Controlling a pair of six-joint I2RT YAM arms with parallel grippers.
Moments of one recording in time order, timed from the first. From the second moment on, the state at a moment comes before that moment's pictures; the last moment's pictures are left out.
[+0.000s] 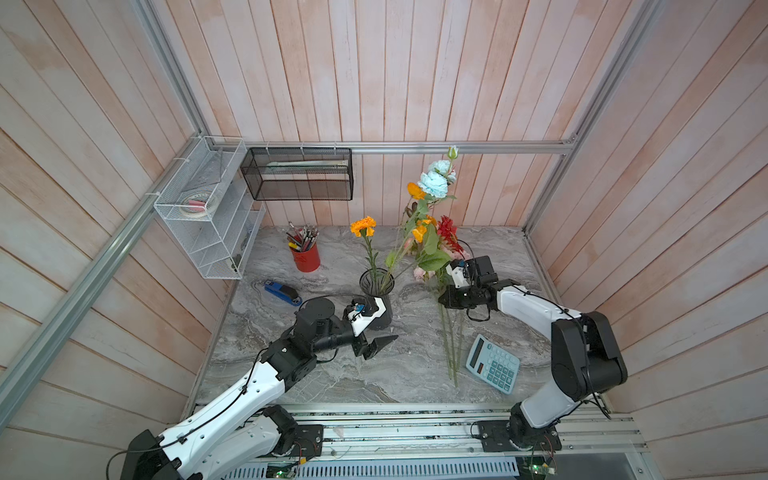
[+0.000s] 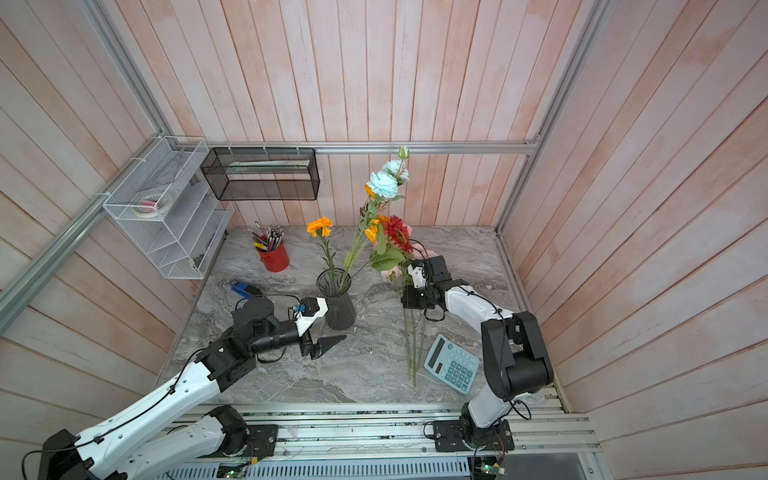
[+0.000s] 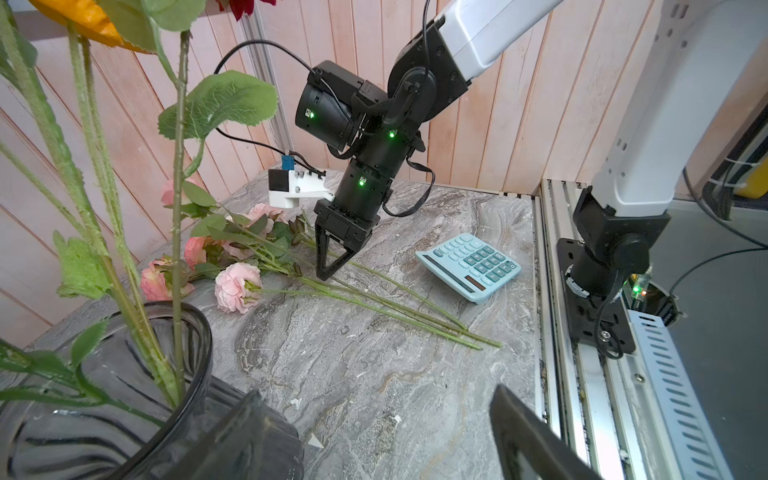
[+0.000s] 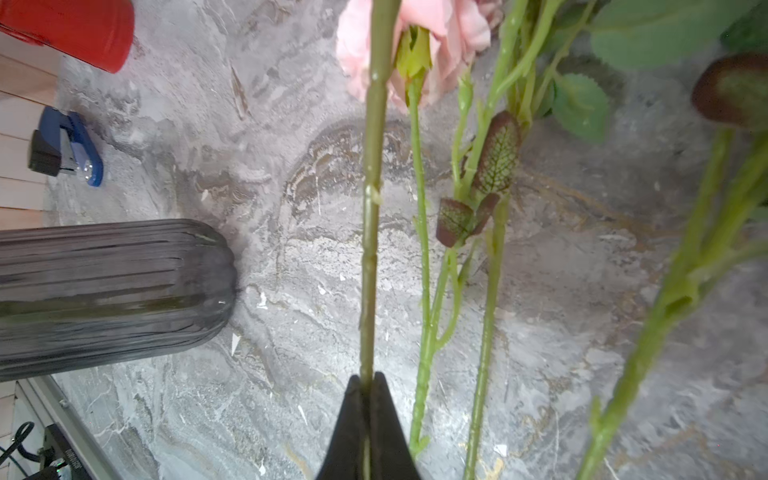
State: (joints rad) left arm -0.68 0.92 0.67 -0.04 0.49 0.24; right arm 0.29 1.65 1.01 -0.37 -0.40 0.29
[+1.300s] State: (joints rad) left arm -0.68 0.93 0.67 -0.04 0.48 0.24; right arm 0.29 1.63 1.01 -0.32 -0.38 0.32
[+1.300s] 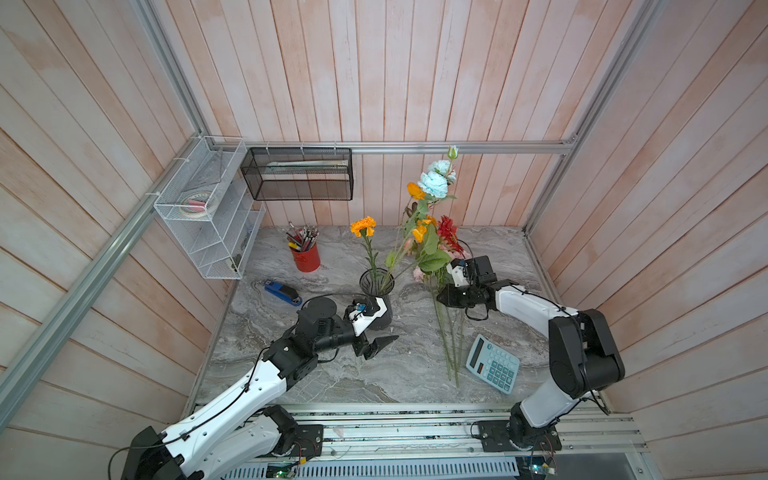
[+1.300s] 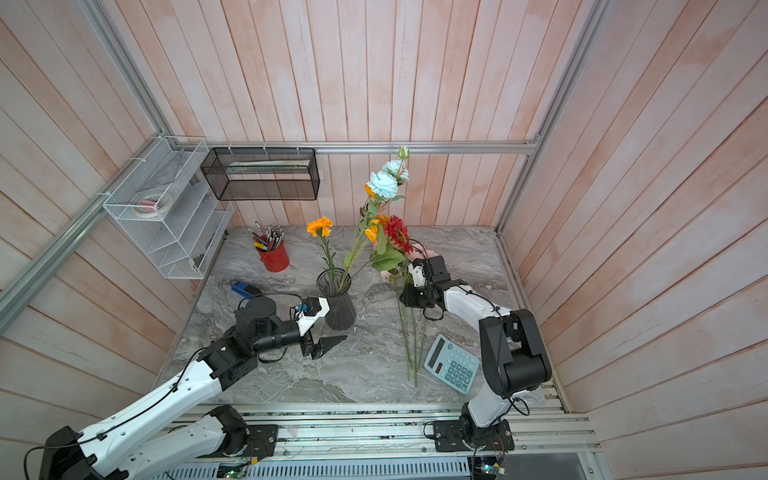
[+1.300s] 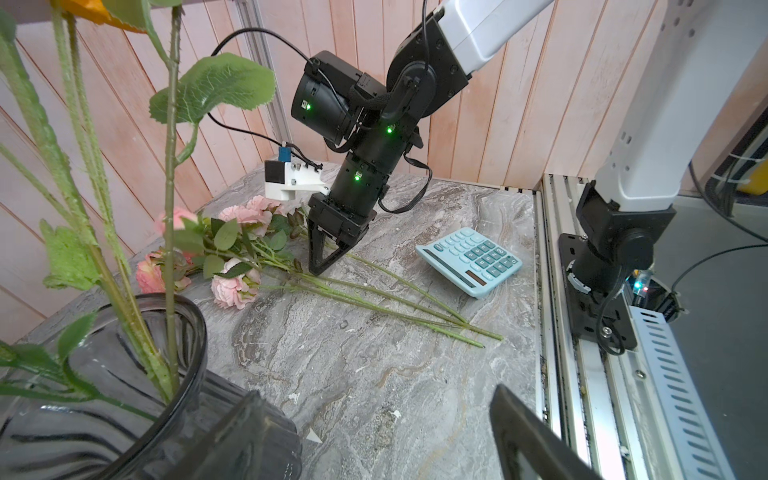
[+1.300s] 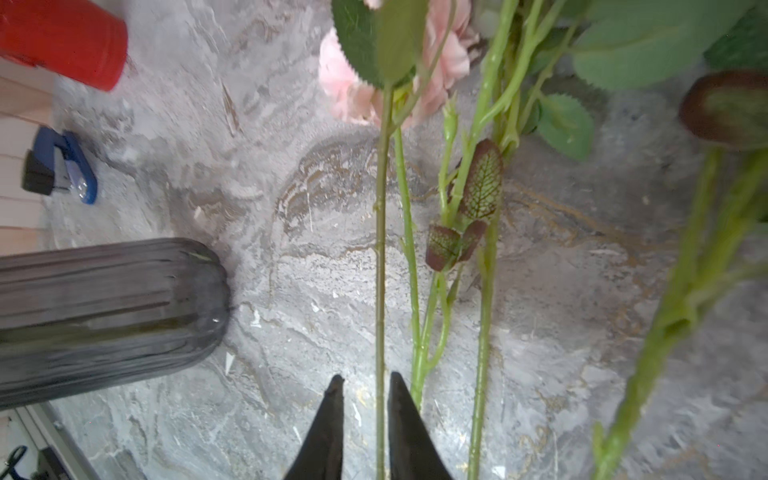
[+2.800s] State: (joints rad) left arm -0.06 1.37 0.23 0.92 -0.17 -0.06; right arm 0.11 1.23 0.15 0.82 0.25 0.07
